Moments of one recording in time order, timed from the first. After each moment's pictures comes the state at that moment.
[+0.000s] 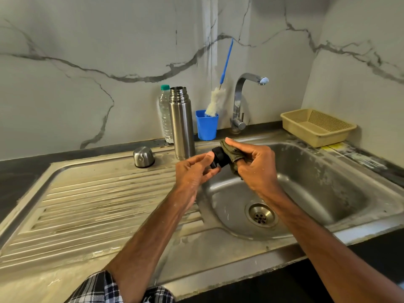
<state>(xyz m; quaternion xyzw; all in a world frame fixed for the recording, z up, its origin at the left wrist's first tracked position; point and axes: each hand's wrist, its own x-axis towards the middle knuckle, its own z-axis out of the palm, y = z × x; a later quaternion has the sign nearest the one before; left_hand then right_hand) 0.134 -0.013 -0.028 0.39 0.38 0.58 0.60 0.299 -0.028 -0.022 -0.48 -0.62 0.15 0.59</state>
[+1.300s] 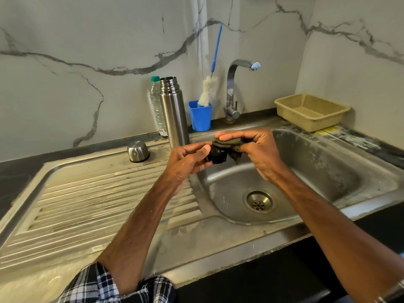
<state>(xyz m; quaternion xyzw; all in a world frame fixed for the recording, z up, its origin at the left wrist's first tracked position) 0.114 -0.004 -0.026 0.57 0.34 0.48 0.58 0.319 -0.031 -0.011 -0.39 -0.62 0.33 0.60</state>
